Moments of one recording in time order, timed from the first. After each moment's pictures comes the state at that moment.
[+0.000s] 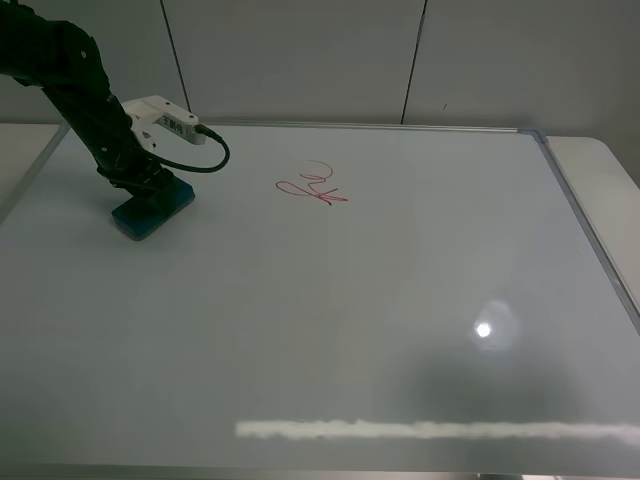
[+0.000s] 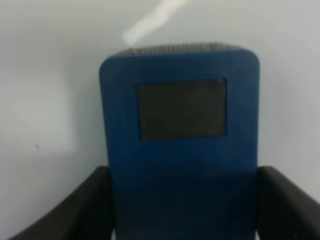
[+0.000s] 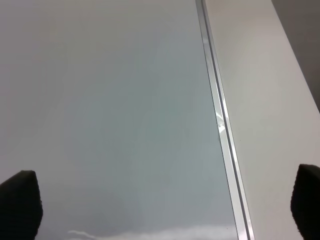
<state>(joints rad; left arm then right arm) -0.12 2.06 -1.35 -0.09 0.69 0.53 0.02 0.00 -0.49 -0.04 1.06 0.02</state>
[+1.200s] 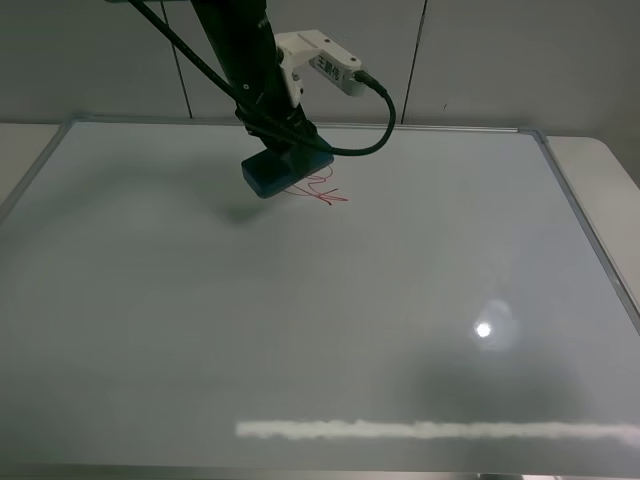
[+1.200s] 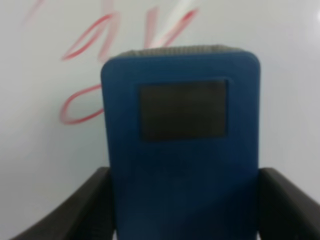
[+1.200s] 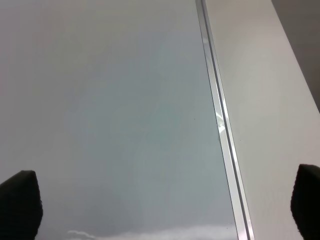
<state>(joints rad) -0.54 2.13 -1.81 -0.10 0.99 0.44 0.02 0.00 -0.49 -0.04 1.06 0.02</state>
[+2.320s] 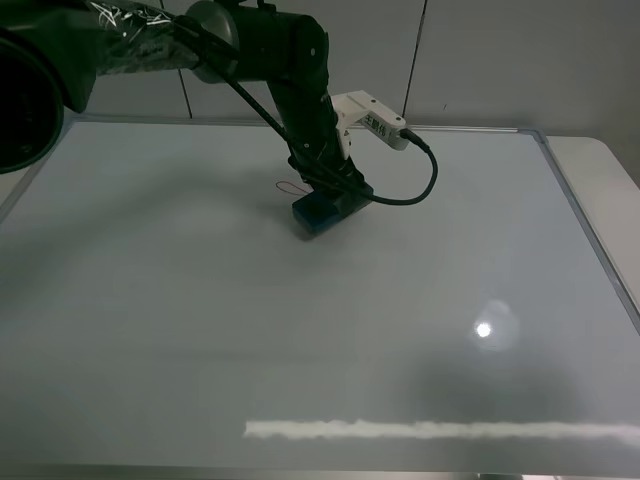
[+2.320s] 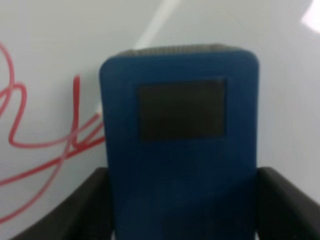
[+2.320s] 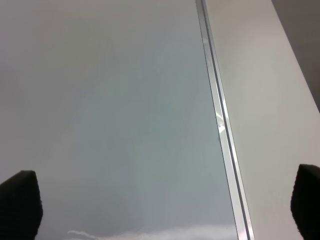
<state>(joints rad) -0.62 2.35 -1.93 -0.12 0.89 0.37 0.02 0.00 -0.49 -0.04 1.06 0.02</state>
